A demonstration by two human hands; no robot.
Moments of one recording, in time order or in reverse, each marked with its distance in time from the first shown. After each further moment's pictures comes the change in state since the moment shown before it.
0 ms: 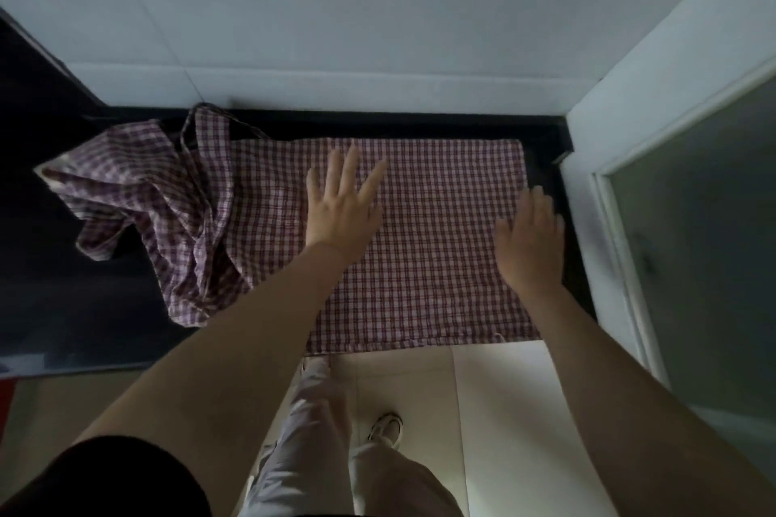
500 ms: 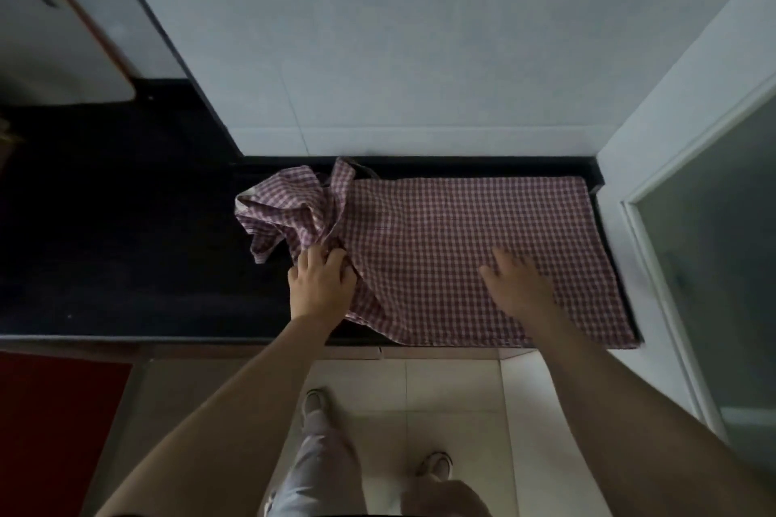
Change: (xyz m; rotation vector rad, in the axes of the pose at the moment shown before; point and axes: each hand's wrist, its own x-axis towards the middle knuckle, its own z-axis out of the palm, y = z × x) left_hand -0.139 -0.075 -0.048 -0.204 0.039 -0.388; right_hand -0.056 -0.056 -0.004 0.038 -0.388 -0.094
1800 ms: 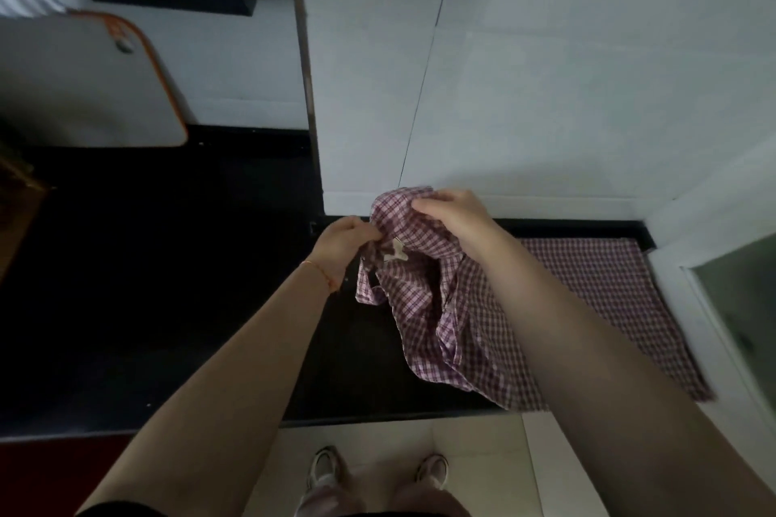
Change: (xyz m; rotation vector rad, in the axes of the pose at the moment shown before) left_hand 0.170 -0.126 -0.150 -1.285 -0.461 -0.152; right_hand 0.018 -0.362 -0.113 0.885 -0.002 -0.067
